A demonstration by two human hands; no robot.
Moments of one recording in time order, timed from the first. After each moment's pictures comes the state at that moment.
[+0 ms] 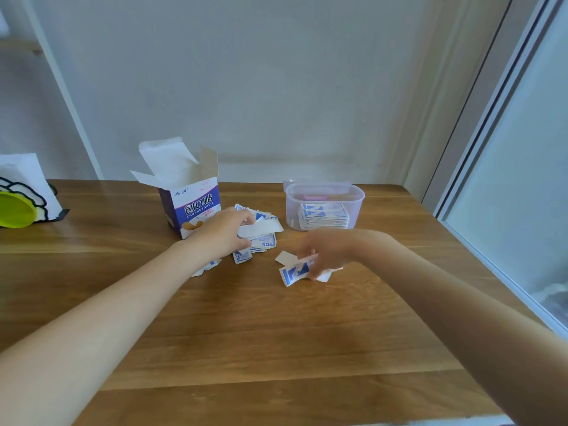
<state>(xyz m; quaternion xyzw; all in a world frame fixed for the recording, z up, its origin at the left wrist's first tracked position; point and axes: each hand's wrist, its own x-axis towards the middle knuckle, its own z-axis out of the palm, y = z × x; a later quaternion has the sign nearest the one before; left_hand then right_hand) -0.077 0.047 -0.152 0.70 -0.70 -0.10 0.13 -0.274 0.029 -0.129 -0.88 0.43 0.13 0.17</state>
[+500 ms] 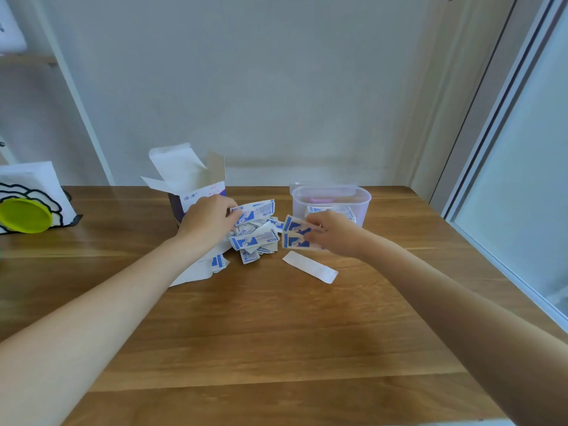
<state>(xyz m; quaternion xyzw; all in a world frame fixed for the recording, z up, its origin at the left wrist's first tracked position) -0.058 0.054 -0.134 0.73 -0.64 -0.04 0.24 -0.269 0.025 -0.127 -0.83 0.49 -0.11 0.24</state>
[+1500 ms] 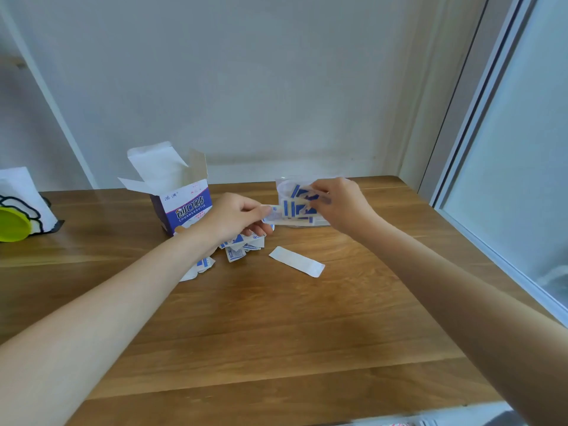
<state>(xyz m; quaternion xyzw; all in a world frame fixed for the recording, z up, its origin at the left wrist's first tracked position) -0.107 0.054 -0.124 0.61 -0.61 -0.36 0.36 -0.292 0.015 -0.115 -0.79 0.52 -0.29 0.14</state>
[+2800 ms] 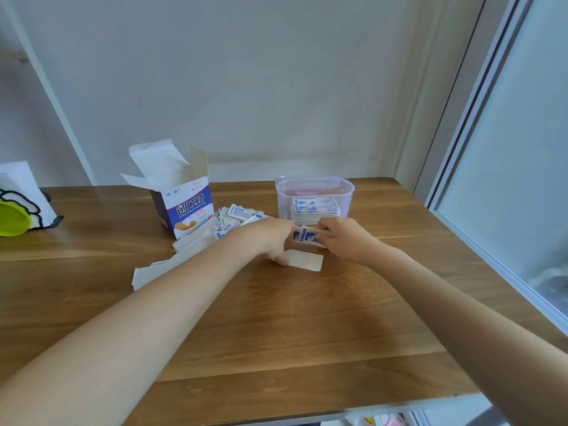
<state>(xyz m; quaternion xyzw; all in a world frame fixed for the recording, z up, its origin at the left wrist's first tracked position) -0.153 0.040 -0.138 0.62 -0.77 -0.16 -0.06 -0.307 0.027 -0.151 -0.81 0.54 -0.12 0.19</state>
